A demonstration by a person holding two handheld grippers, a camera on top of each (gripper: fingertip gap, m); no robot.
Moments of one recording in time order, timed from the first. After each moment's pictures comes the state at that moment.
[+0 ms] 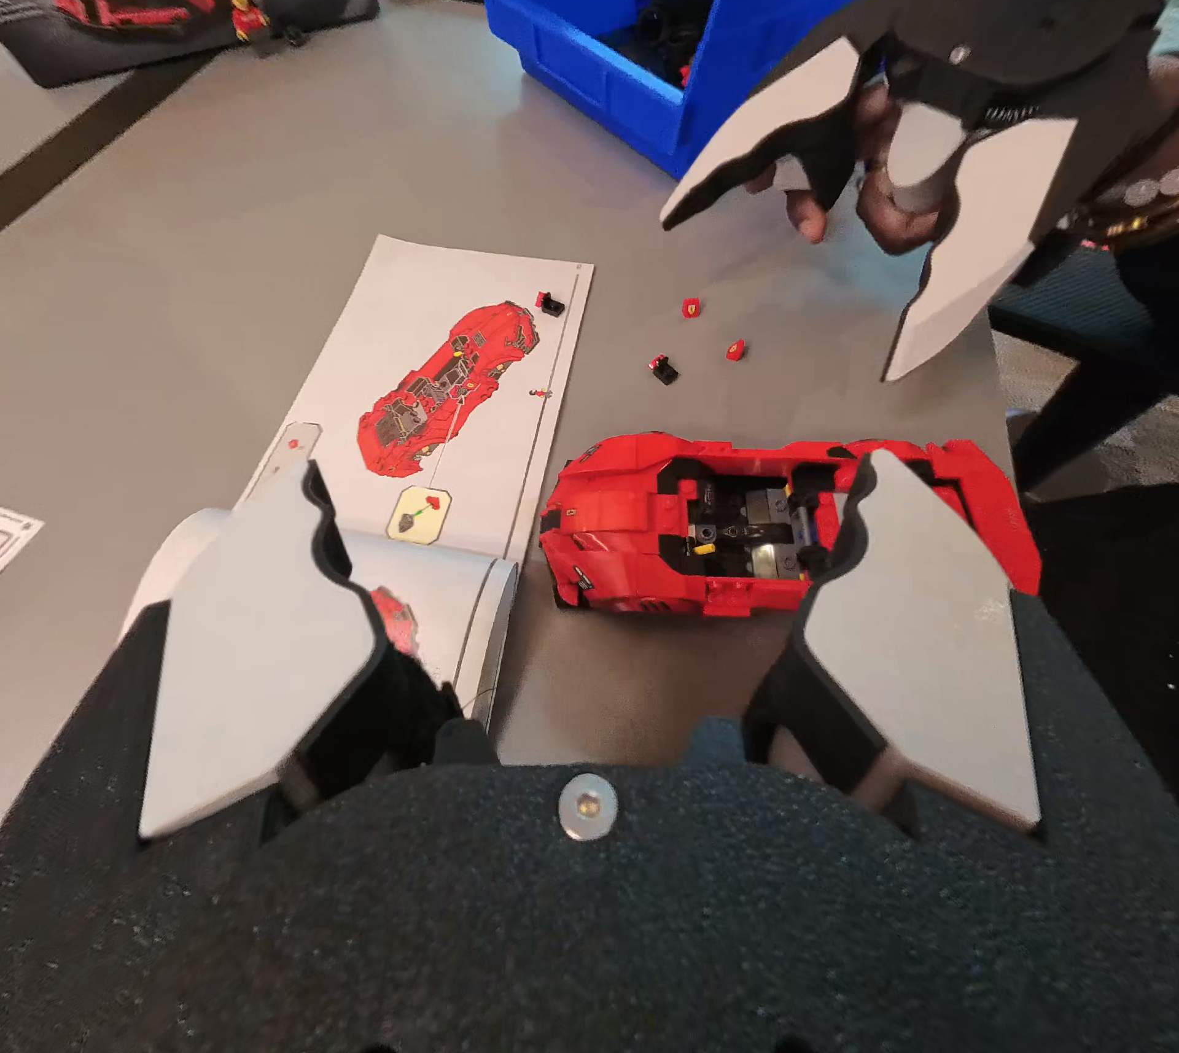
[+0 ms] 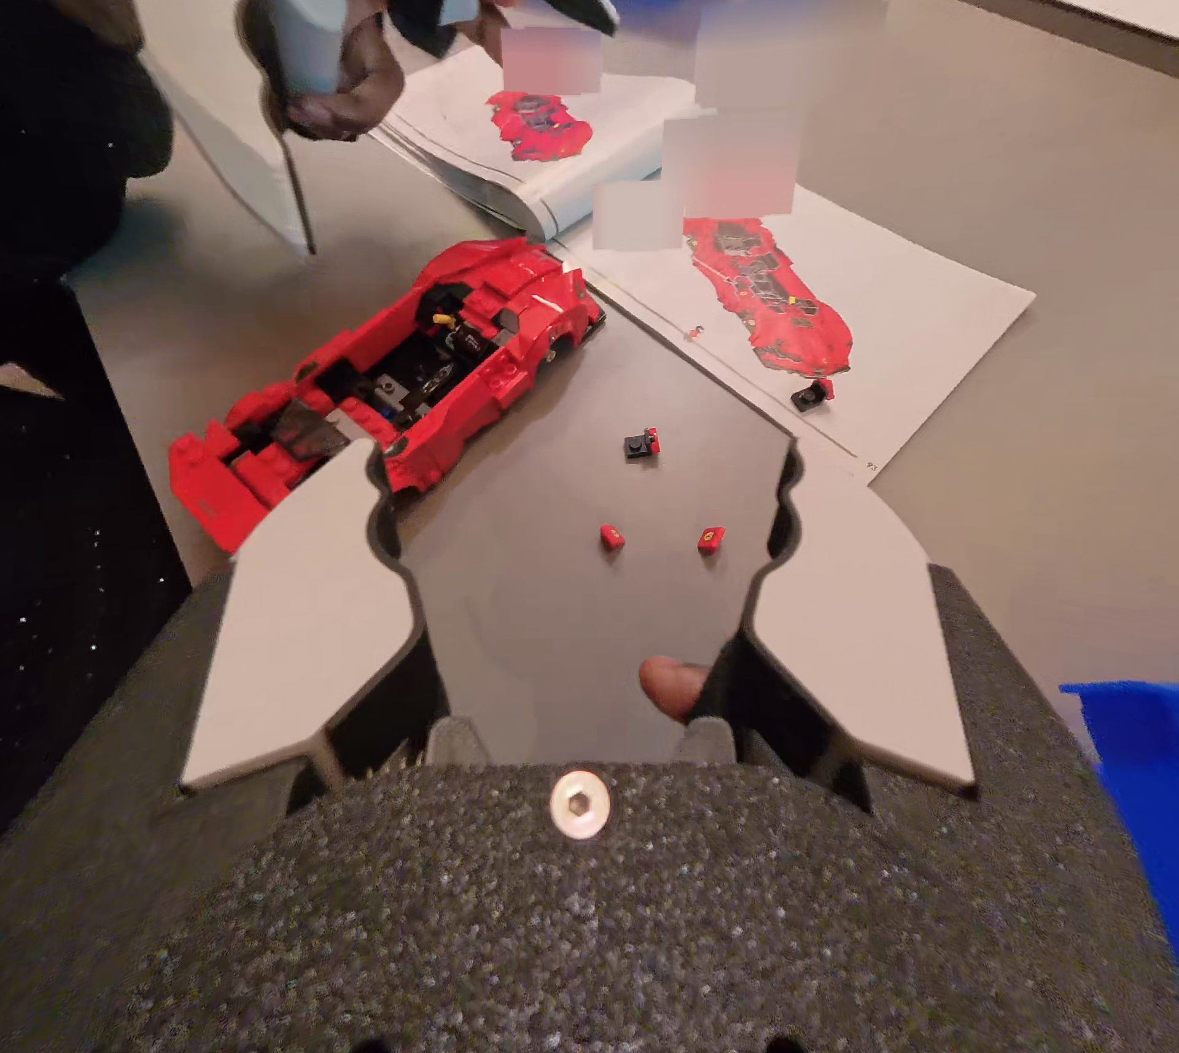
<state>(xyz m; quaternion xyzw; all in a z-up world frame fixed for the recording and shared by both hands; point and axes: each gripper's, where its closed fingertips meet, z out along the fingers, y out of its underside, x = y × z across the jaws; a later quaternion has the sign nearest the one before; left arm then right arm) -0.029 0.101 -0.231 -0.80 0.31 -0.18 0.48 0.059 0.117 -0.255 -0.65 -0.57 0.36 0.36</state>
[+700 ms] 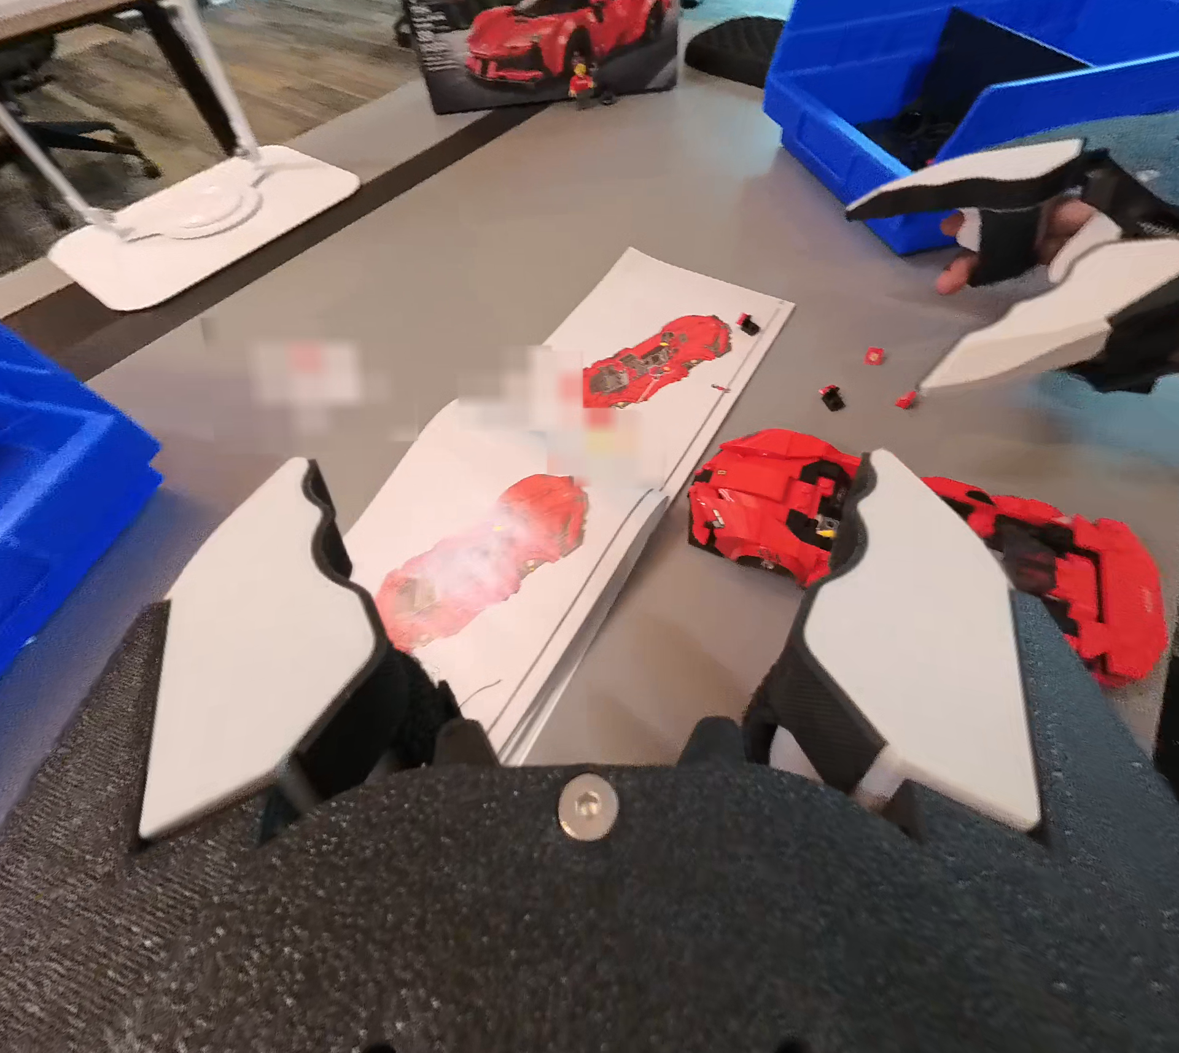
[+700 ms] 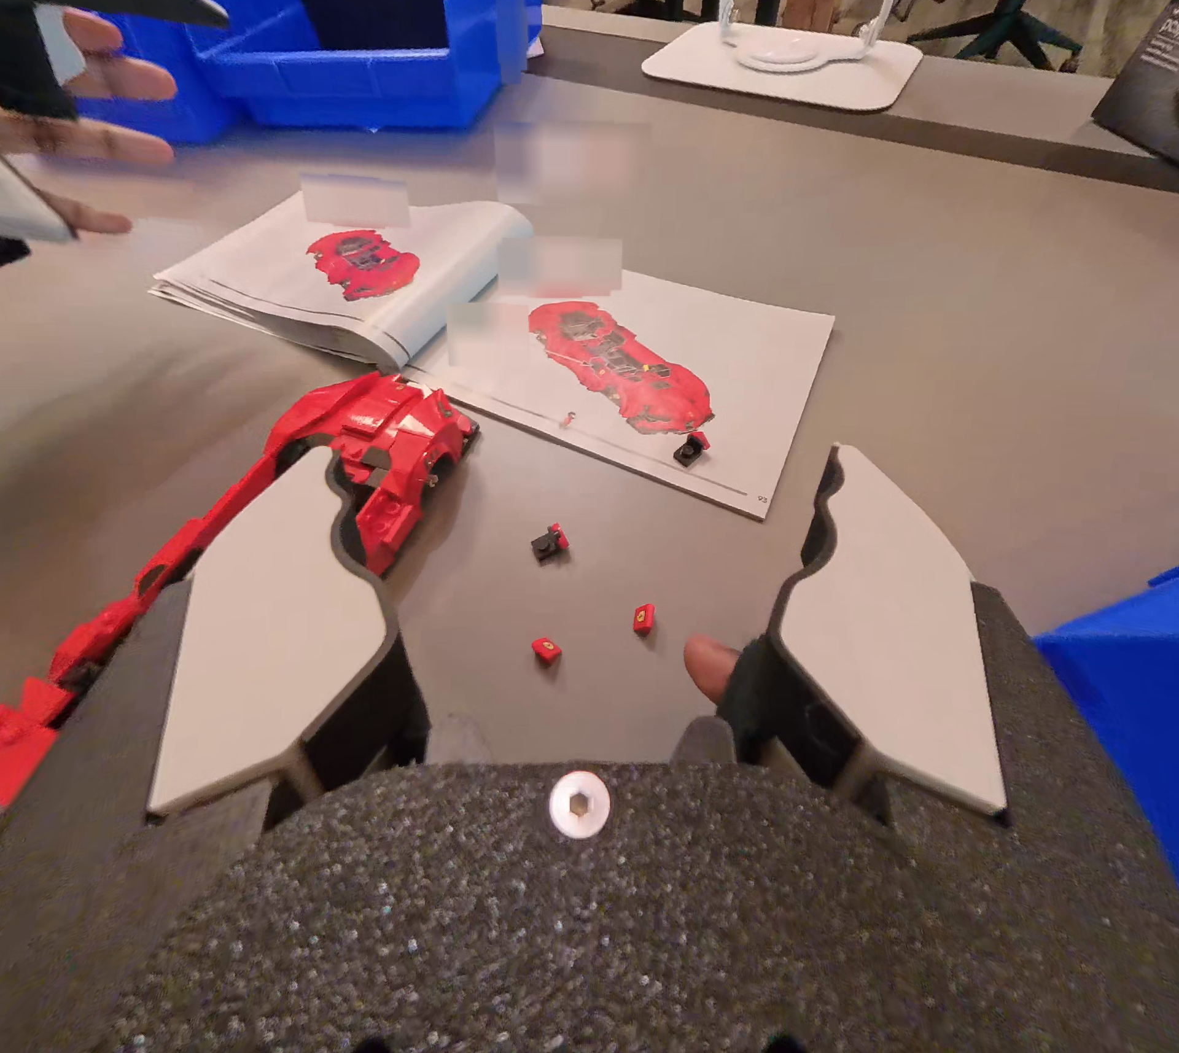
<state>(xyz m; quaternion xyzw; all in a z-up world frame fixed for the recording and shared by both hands) -0.098 0.090 -0.196 -0.82 0.16 -0.06 0.55 0.041 0.157 -0.242 -0.70 -0.43 0.32 0.46</state>
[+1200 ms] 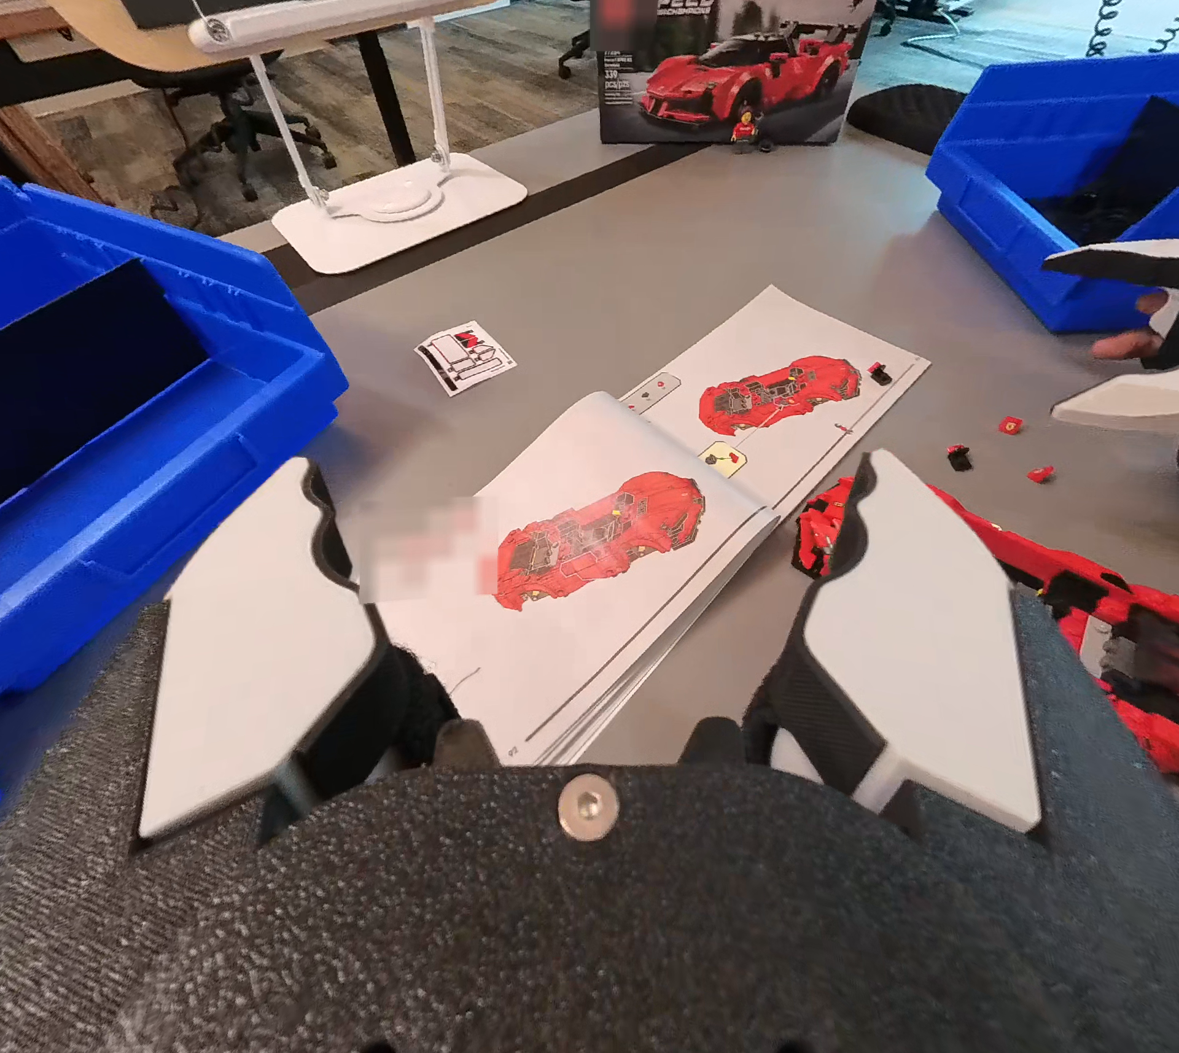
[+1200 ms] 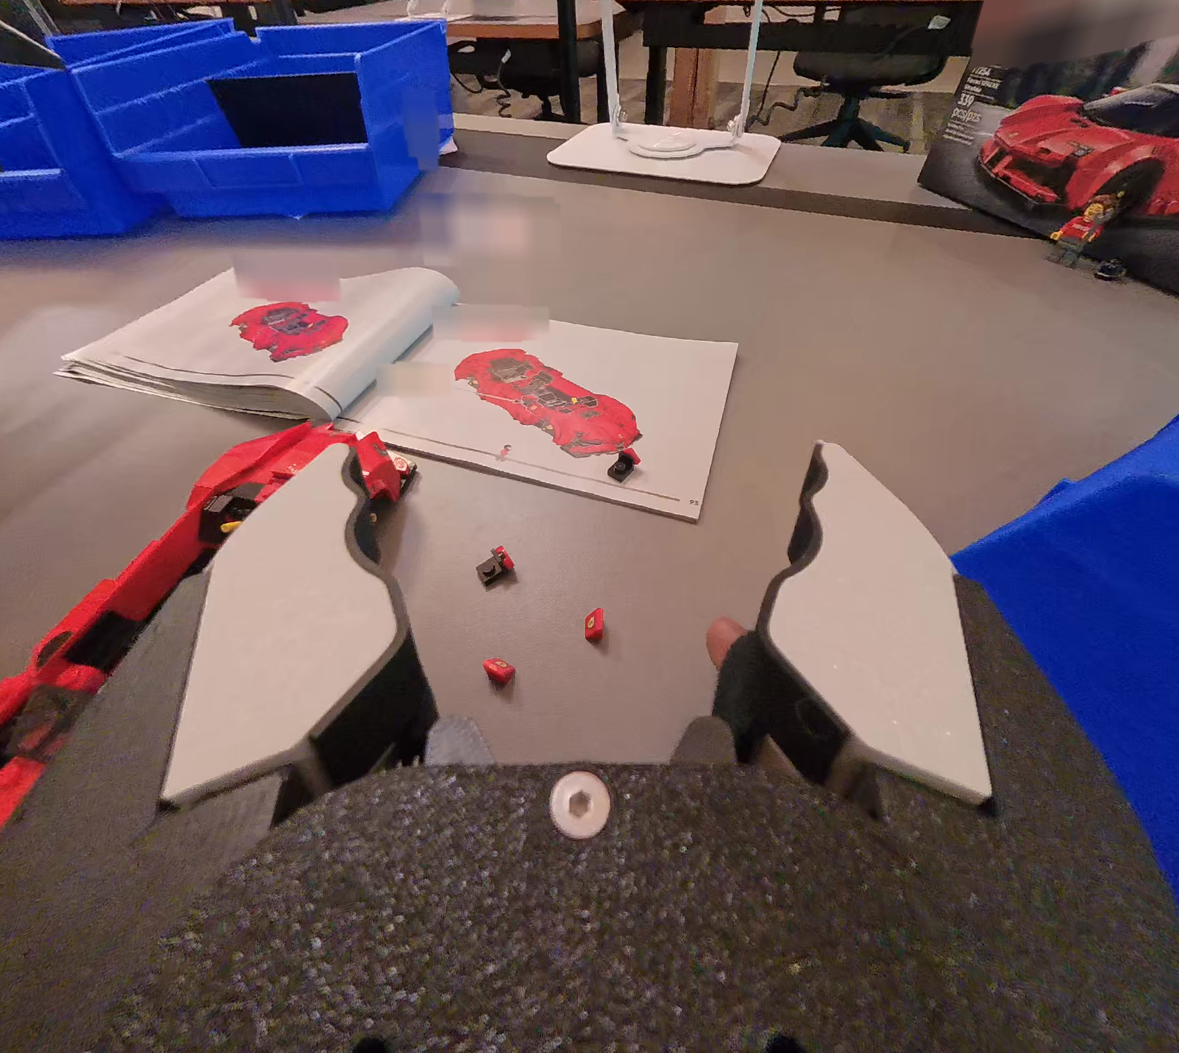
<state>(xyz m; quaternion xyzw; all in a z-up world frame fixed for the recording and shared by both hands) -0.151 0.083 -0.179 -0.81 0.05 0.00 0.58 0.057 0.173 -0.234 -0.70 -0.36 0.31 0.54</state>
